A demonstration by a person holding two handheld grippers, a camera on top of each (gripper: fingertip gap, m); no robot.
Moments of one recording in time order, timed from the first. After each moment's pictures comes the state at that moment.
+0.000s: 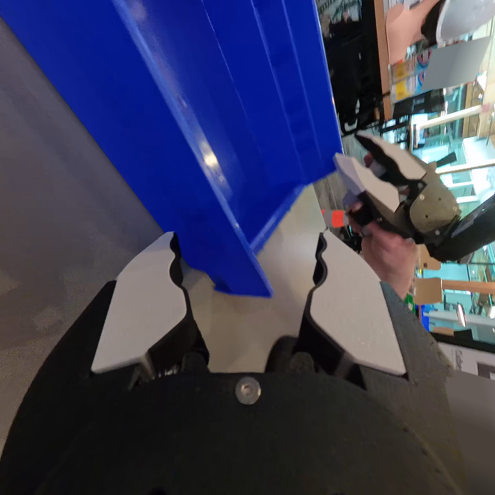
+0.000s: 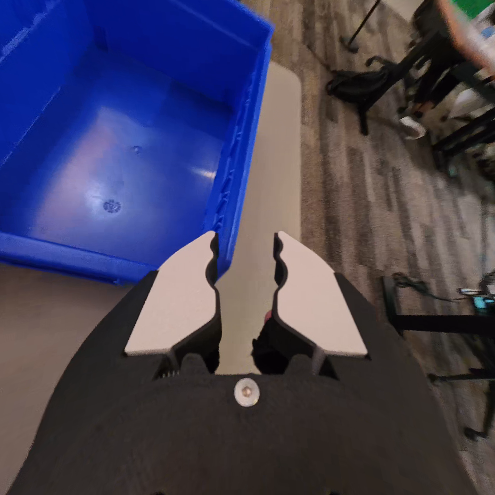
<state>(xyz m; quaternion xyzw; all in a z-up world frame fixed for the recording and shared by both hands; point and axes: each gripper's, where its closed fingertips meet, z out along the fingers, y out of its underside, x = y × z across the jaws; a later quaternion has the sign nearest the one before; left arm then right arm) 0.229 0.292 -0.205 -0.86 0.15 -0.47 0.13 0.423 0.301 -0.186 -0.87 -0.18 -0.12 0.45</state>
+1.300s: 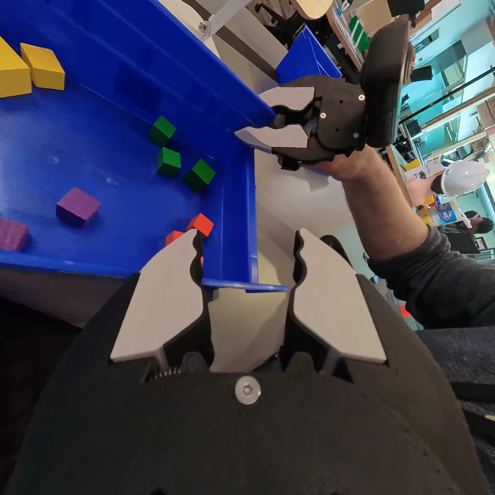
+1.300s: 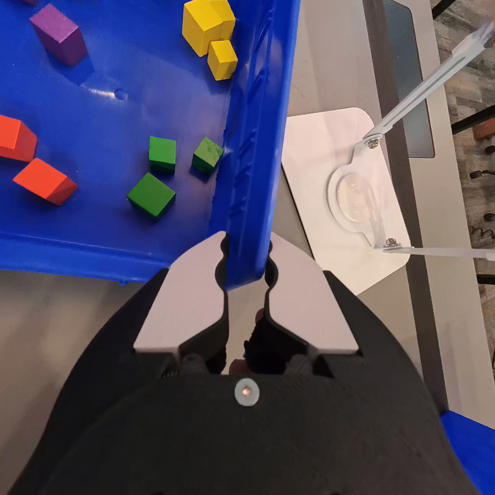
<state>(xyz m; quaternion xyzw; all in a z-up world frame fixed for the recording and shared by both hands) -0.120 0.010 -0.170 -0.85 -0.07 -0.37 0.38 -0.056 0.181 -0.225 -0.63 -0.69 0.09 0.35</state>
